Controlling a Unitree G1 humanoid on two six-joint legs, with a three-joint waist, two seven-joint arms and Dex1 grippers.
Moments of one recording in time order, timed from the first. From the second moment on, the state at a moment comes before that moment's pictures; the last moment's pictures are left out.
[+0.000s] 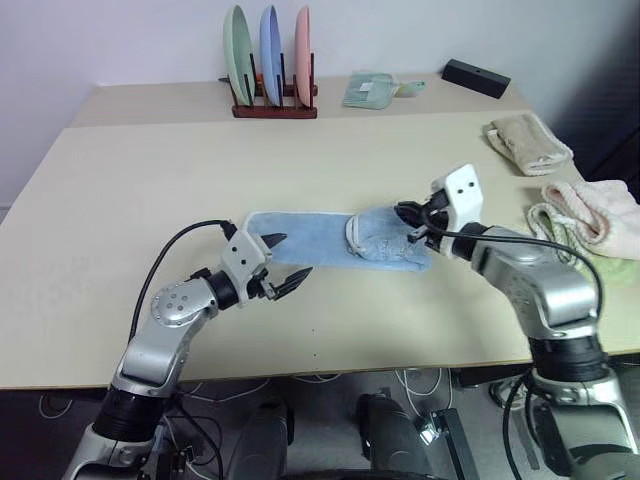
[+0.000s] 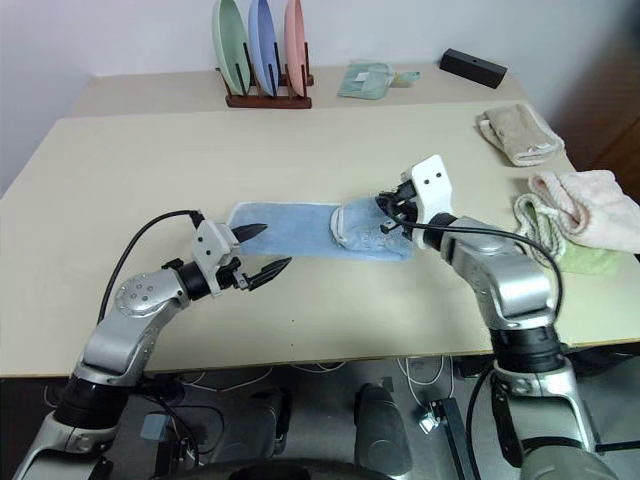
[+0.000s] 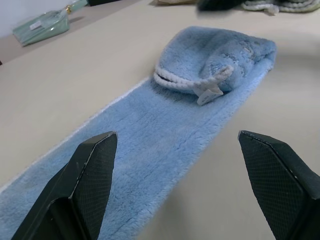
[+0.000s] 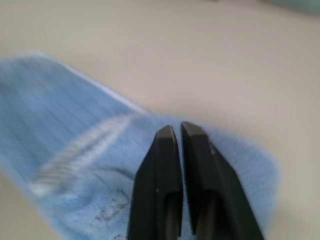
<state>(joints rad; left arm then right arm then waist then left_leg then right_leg) -0.20 0.47 -0.10 -0.24 -0.23 0.24 -0.69 -0.49 -0.50 0.07 -0.04 0.34 0.65 0.45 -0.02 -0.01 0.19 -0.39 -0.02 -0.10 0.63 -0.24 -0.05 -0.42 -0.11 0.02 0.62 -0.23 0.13</state>
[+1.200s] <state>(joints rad) -0.17 -0.04 0.45 -0.37 -1.13 0.96 0.27 -0.45 -0.57 0.21 -0.26 0.16 0.36 0.77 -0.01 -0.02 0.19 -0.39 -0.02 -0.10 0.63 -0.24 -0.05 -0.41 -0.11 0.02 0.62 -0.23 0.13</state>
